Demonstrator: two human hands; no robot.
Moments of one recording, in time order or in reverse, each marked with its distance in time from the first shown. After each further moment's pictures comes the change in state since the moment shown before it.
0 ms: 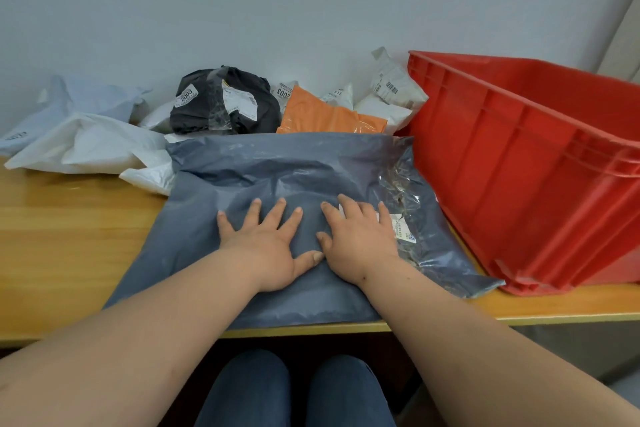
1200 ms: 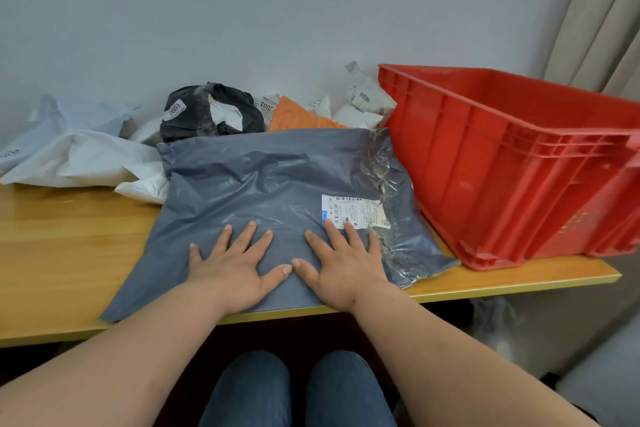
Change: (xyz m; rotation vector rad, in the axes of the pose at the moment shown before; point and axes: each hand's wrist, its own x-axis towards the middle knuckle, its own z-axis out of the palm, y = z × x) left_hand -0.029 -0.022 0.040 -0.146 0.049 -0.019; right_hand -0.051 -0.005 0.017 0.027 -0.182 0.052
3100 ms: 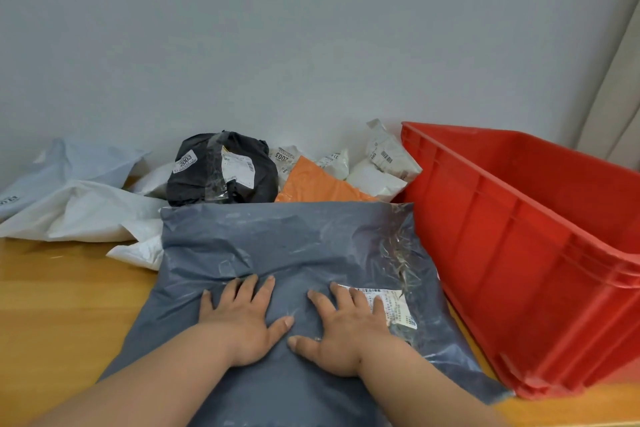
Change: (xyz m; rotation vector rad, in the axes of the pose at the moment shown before) left_hand 0.068 0.000 -0.029 -0.018 -0.124 -0.060; right_hand 0.060 0.000 -0.039 -0.024 -0.242 -0.015
